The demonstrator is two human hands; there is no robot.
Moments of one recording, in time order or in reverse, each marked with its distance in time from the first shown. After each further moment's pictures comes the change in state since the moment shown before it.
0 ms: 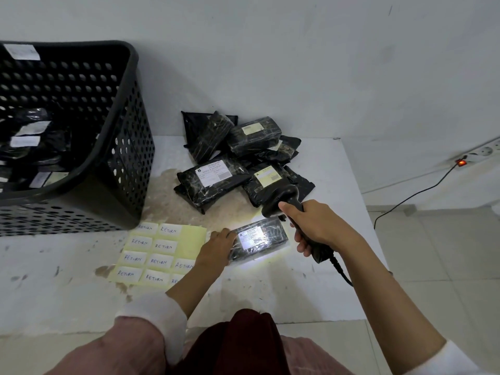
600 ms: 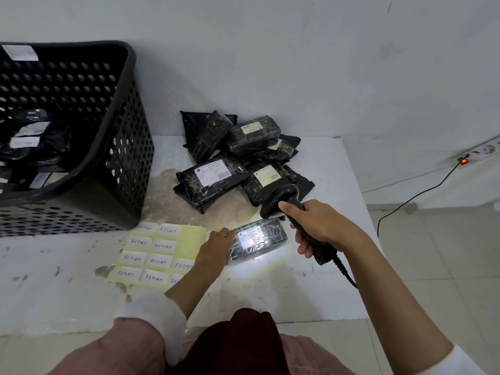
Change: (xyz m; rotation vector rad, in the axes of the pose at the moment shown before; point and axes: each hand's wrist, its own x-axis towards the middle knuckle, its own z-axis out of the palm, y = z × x) left_hand -0.001 0.001 0.001 -0.027 0.038 -0.006; right_hand -0.012 -0.006 -0.008 0.051 -0.065 0.020
